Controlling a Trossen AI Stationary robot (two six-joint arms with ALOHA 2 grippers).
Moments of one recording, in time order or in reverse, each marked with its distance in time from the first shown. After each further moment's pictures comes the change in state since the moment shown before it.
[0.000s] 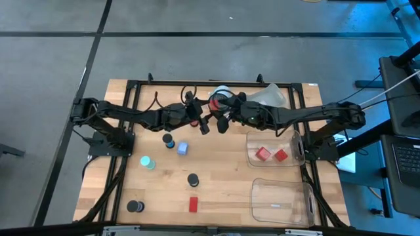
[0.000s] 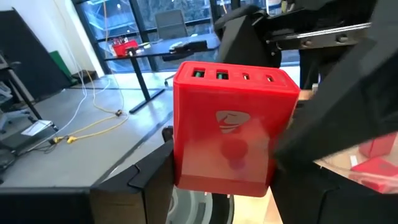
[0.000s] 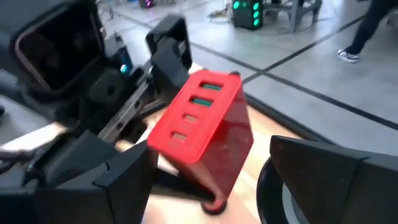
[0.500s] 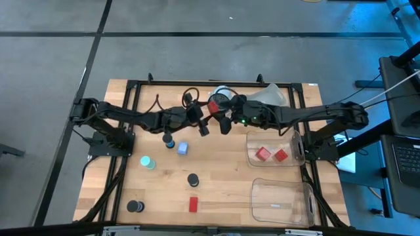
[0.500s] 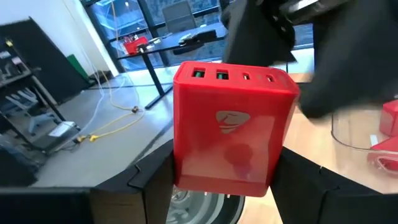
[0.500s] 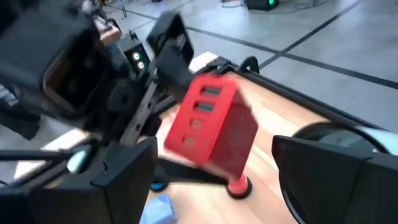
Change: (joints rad) left arm -0.039 0.000 0.000 -0.046 -0.090 0.061; right arm 0.005 -0.042 0.000 -0.066 -0.091 0.120
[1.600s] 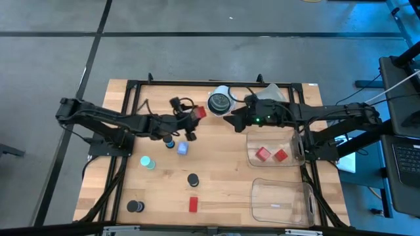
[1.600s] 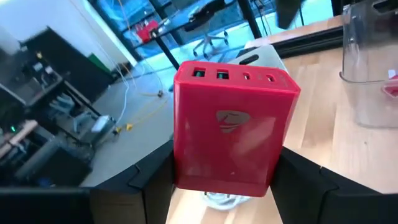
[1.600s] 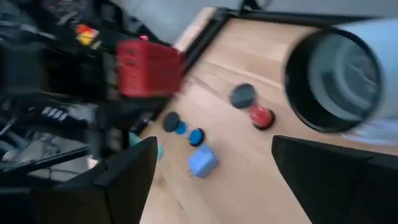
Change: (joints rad) left arm -0.130 -0.186 -0.008 -0.342 -0.215 0.097; right arm 0.022 -0.178 0.000 -0.298 -0.113 0.403
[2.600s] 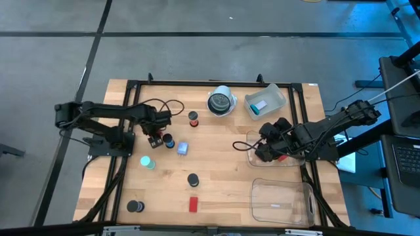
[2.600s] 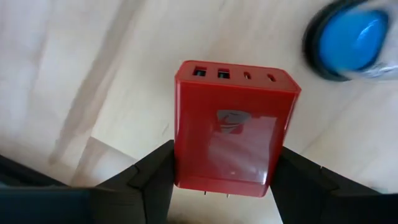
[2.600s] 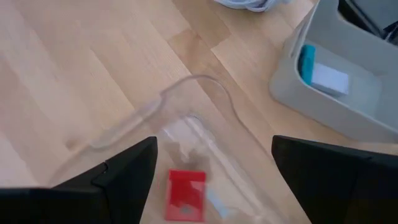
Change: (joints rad) left arm 0.367 -0.032 -0.188 -1.080 0.722 -0.566; right arm 0.384 0.000 0.000 -0.886 0.271 0.100
